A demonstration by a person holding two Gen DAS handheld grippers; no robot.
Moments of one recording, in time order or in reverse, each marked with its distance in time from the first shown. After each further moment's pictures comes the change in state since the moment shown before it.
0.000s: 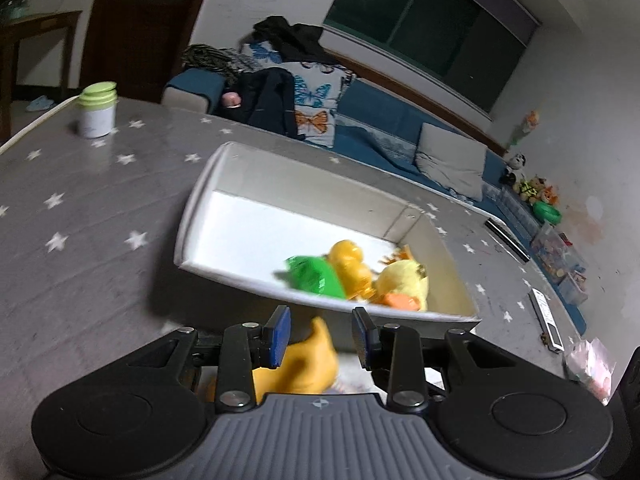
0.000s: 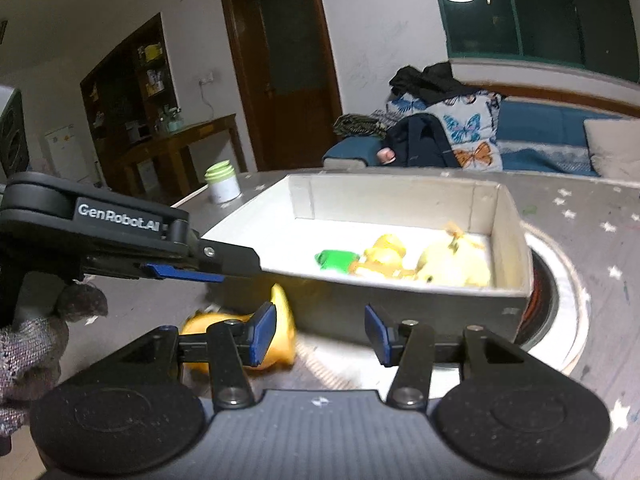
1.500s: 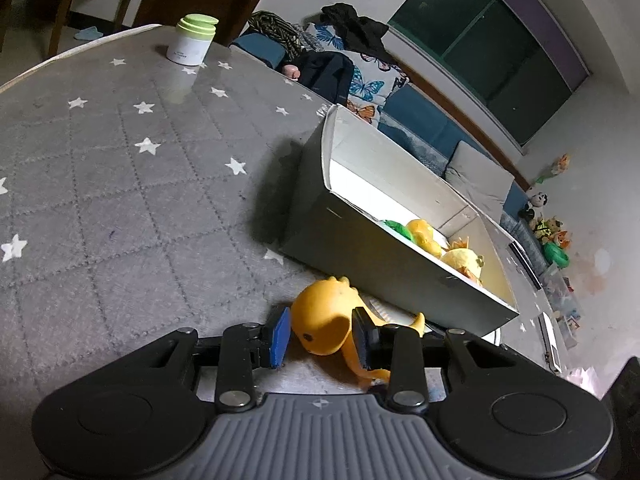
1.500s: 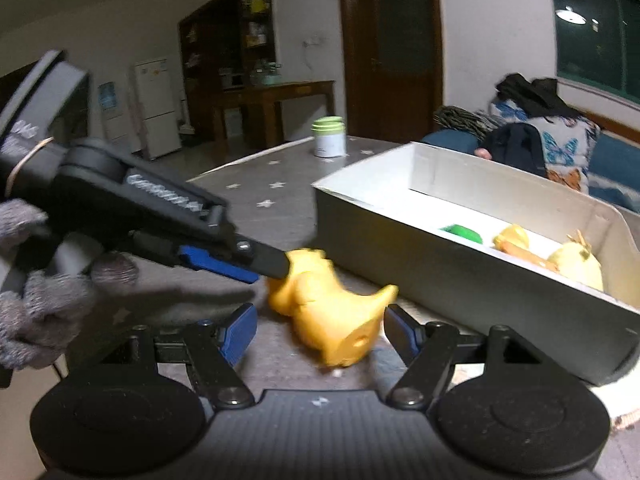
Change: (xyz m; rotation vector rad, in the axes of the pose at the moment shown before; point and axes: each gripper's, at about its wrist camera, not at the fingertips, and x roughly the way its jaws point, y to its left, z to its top) left arm -0.020 0.077 -0.037 -0.214 0.035 -0.004; right arm 0.037 0.050 -0.019 -0.254 0.074 0.183
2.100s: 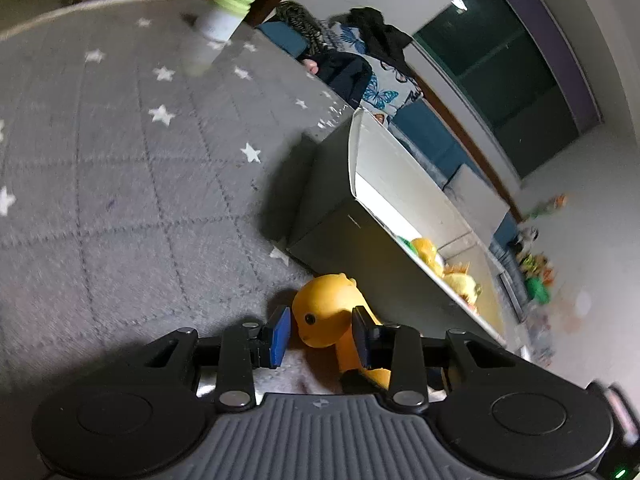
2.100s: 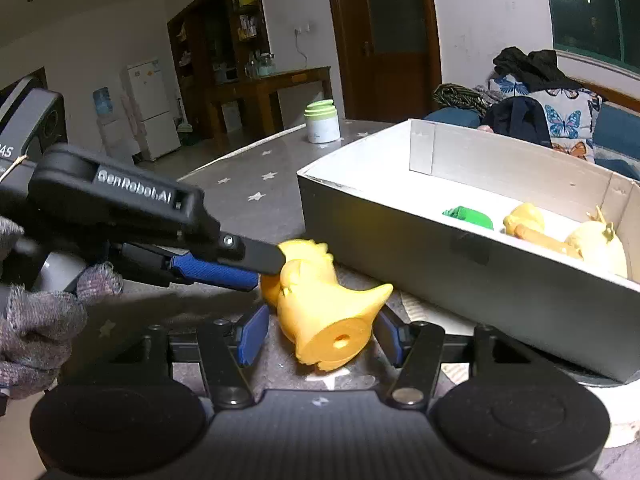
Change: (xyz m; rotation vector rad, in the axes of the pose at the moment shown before) left arm 0.012 0.025 0.005 -0.191 -0.001 -0.076; right arm 0.024 -0.008 0.002 0.056 0.036 0.036
